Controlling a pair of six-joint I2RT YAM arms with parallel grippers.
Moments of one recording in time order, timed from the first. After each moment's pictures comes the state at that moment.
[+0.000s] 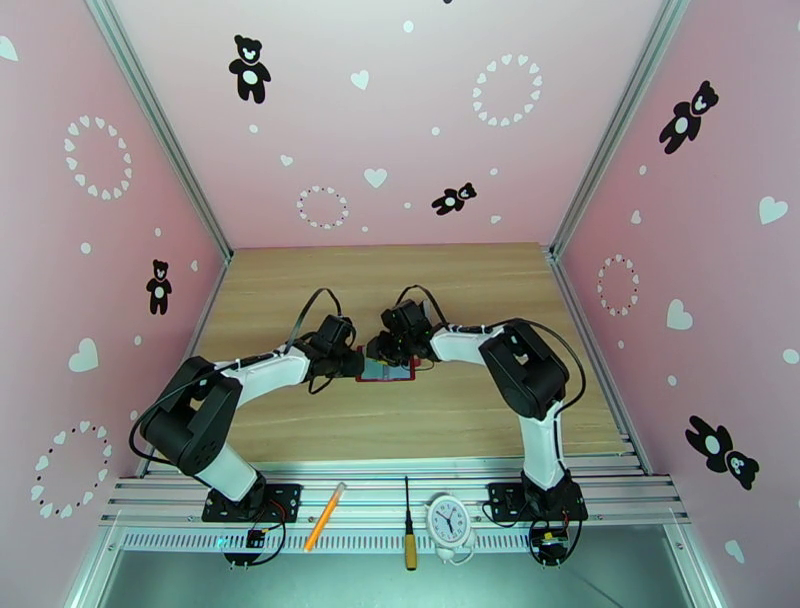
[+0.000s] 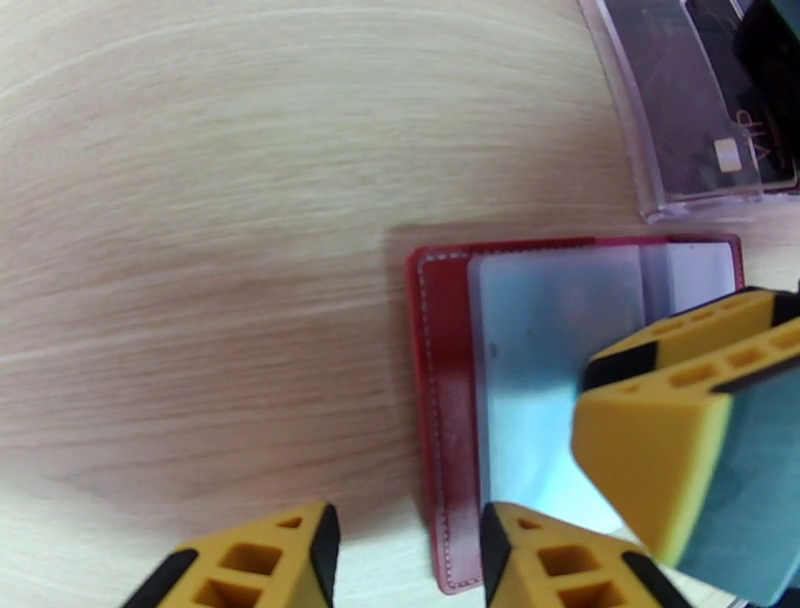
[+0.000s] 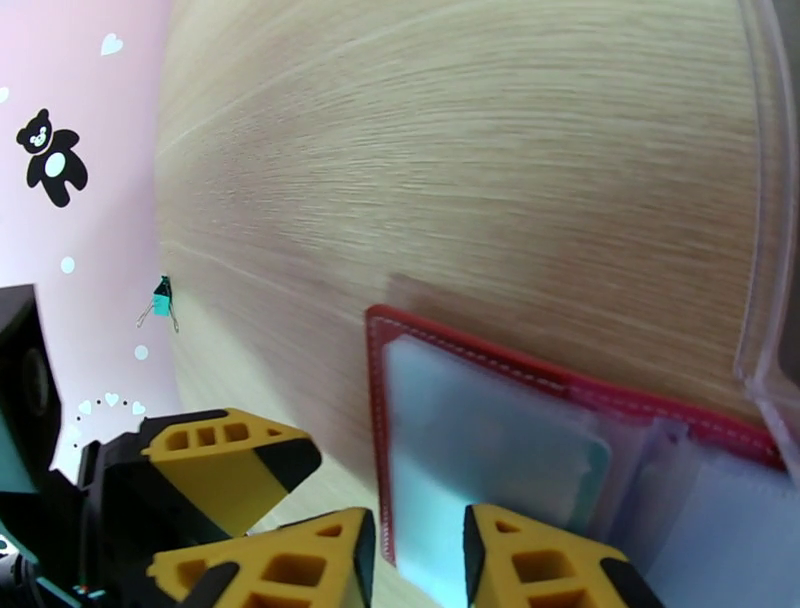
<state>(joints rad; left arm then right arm) -0.54 1.62 0.83 -0.27 0.04 -0.51 0.68 2.04 1.19 -0.02 -0.52 0.85</state>
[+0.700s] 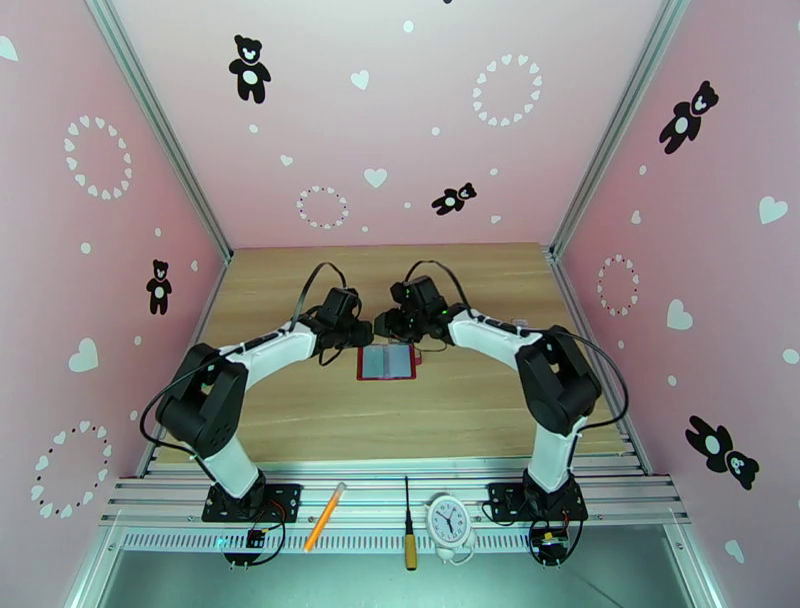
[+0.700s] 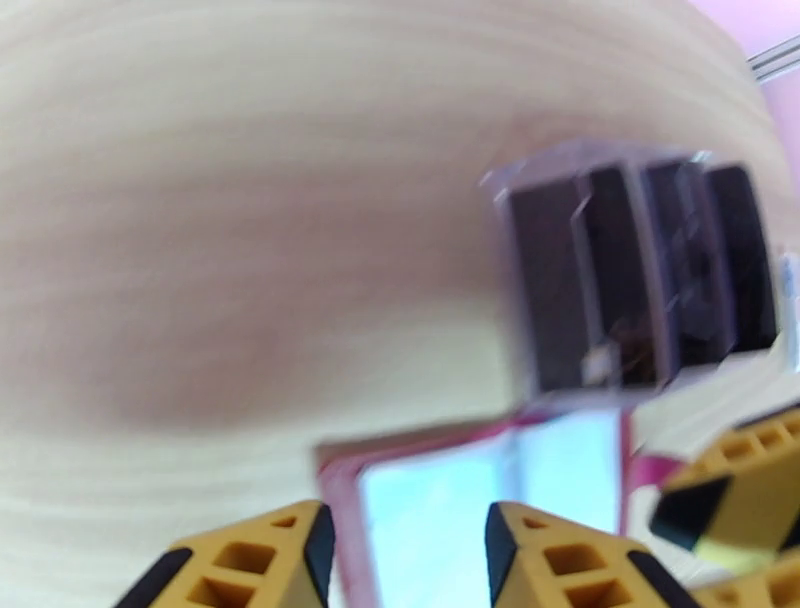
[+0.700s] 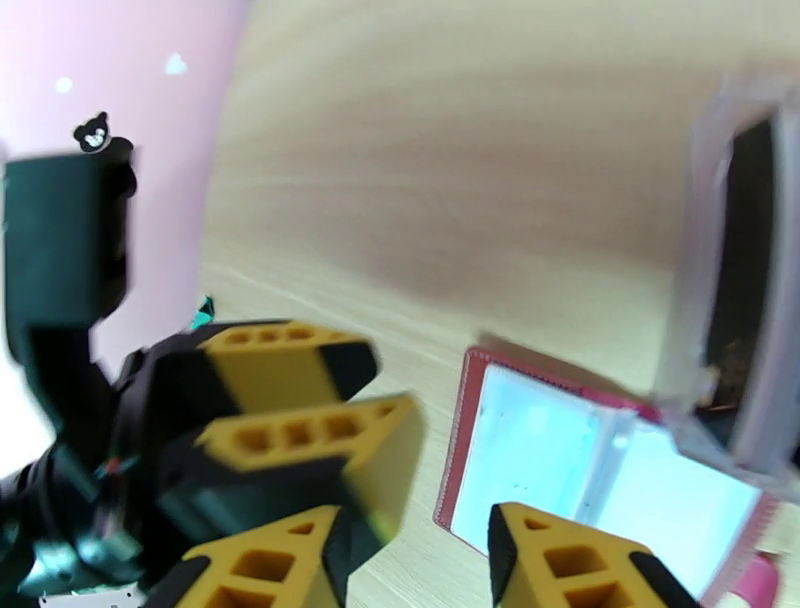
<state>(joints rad) -0.50 1.75 1.13 -0.29 0.07 -0.53 0.59 1.84 1.28 -0.25 -0.46 0.66</state>
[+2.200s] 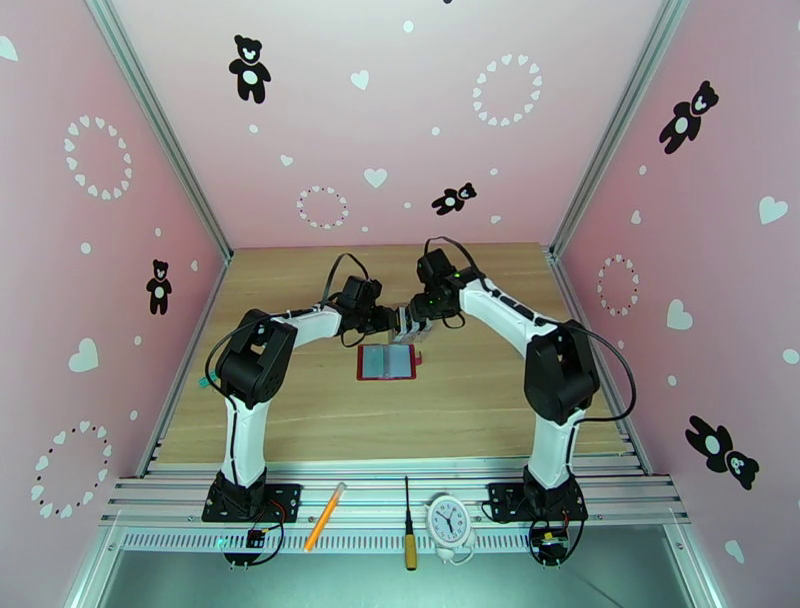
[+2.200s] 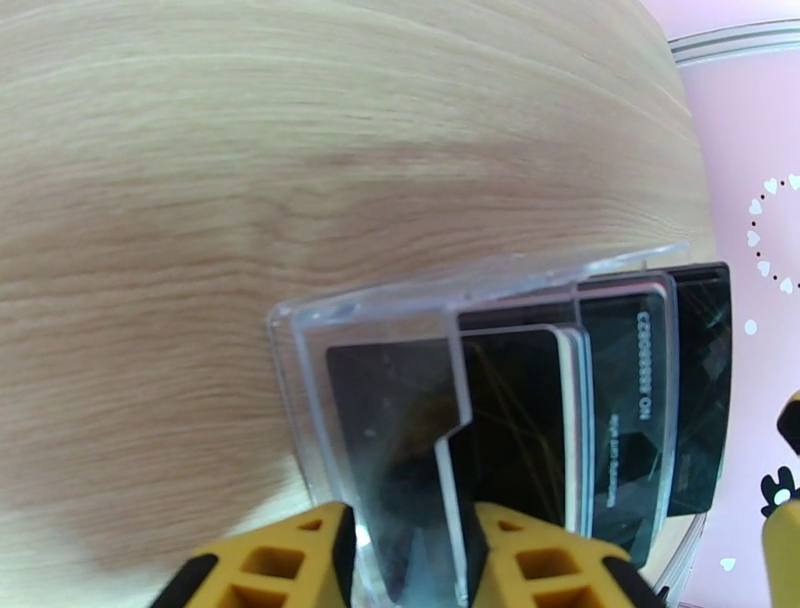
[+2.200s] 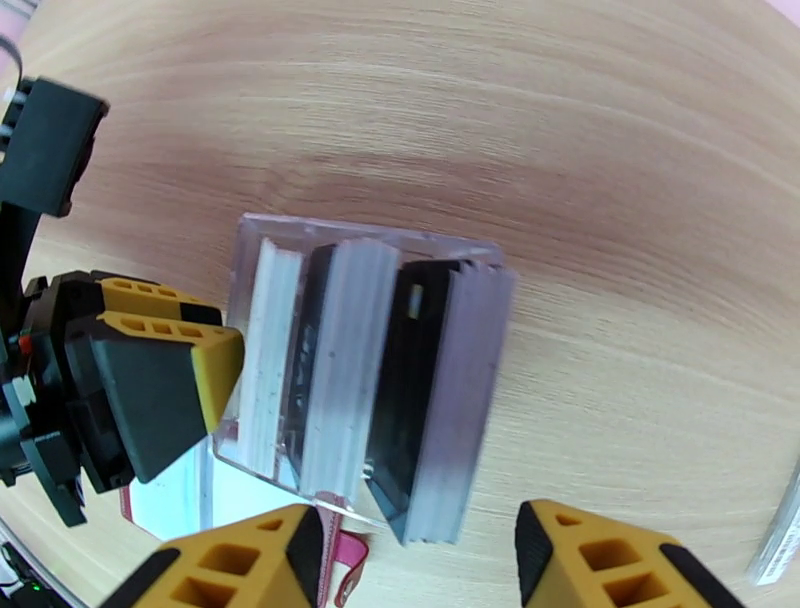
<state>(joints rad) -0.47 2.09 1.35 -0.11 0.40 -0.62 0.52 1.94 1.62 -0.80 0.06 0.25</state>
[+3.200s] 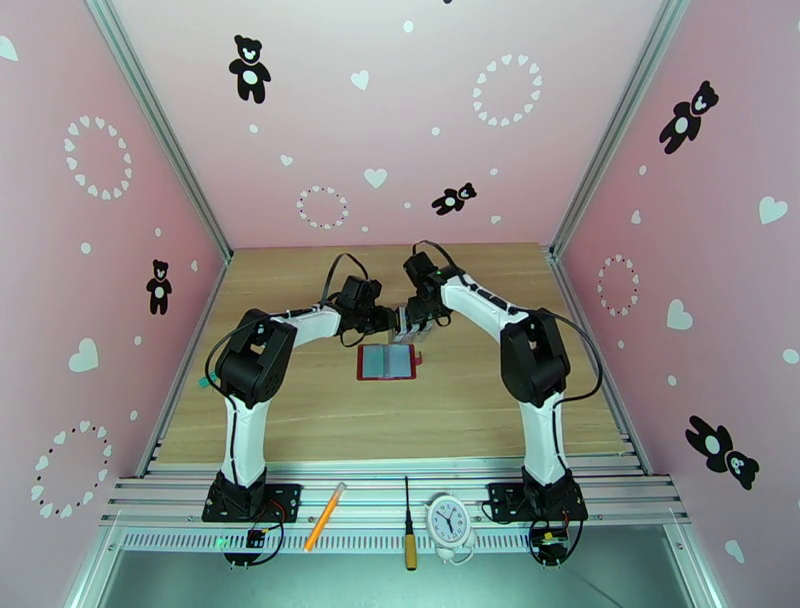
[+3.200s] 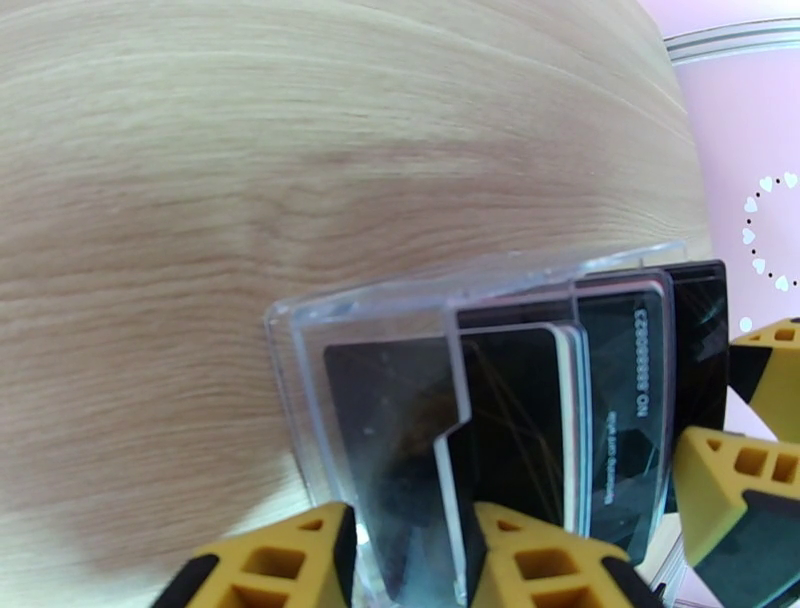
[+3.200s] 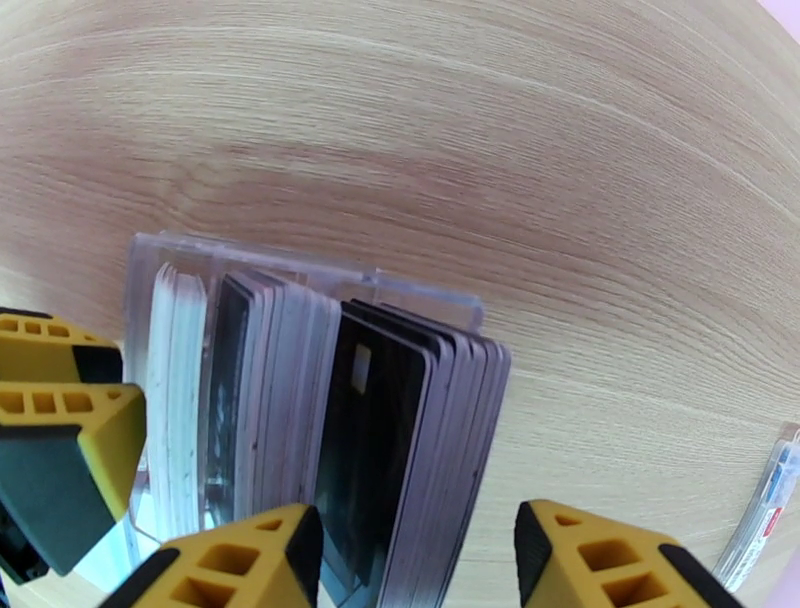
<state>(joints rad) -0.47 2.09 1.35 -0.11 0.41 -0.62 0.54 2.10 1.75 -0.87 0.20 0.22</state>
